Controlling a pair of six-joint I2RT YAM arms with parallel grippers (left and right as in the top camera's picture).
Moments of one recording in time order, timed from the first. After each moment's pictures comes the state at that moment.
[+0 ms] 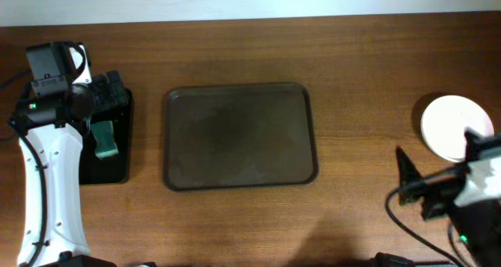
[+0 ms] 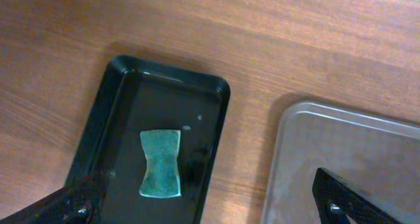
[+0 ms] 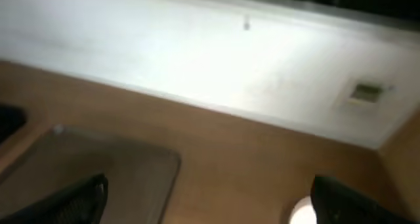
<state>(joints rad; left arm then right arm) 0.22 1.51 1.46 -0.85 -0.03 -0.04 -0.27 0.64 1.36 -0.97 -0.43 -0.25</state>
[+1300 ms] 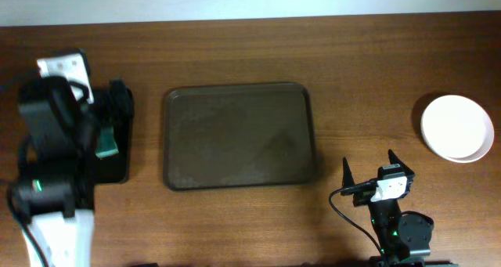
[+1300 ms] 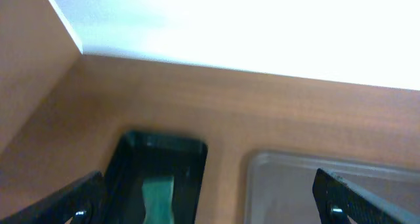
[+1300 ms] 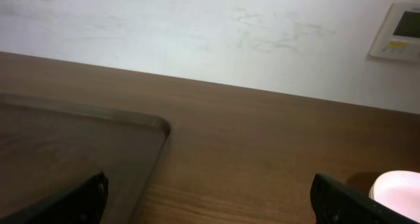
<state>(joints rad) 0.11 1.06 1.22 -0.63 -0.09 -0.02 0.03 0.01 0.01 -0.07 -0.09 -0.10</state>
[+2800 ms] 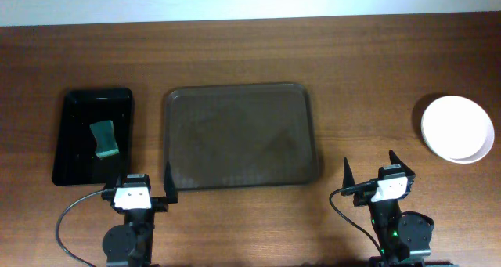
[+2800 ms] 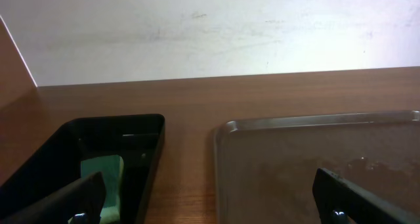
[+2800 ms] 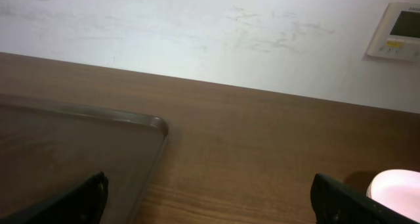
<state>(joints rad) 0.02 0.01 0.02 -0.08 -0.01 0.05 0.03 0.01 0.01 -0.07 -0.08 -0.10</state>
